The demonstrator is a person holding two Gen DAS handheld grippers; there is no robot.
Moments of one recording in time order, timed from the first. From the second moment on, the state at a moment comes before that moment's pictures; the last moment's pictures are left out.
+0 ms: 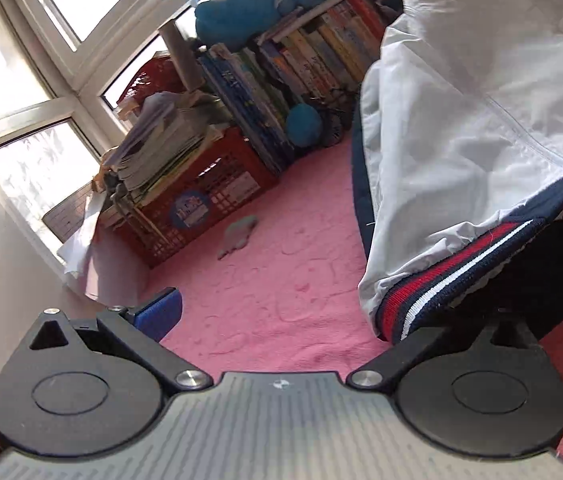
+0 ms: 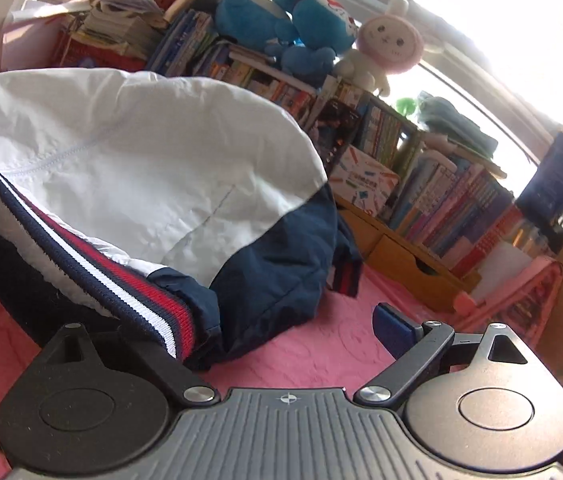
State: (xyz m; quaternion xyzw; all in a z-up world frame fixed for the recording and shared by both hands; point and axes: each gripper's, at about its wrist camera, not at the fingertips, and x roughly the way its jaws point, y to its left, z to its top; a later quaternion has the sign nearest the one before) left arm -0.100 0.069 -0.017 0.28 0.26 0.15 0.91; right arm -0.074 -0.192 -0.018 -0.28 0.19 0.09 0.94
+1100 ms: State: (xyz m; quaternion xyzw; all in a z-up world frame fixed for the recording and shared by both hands) left arm -0.104 0.031 -0.029 0.29 0.24 0.12 0.92; right arm -0.146 -0.142 -0.039 -0.35 0.14 0.13 0.92
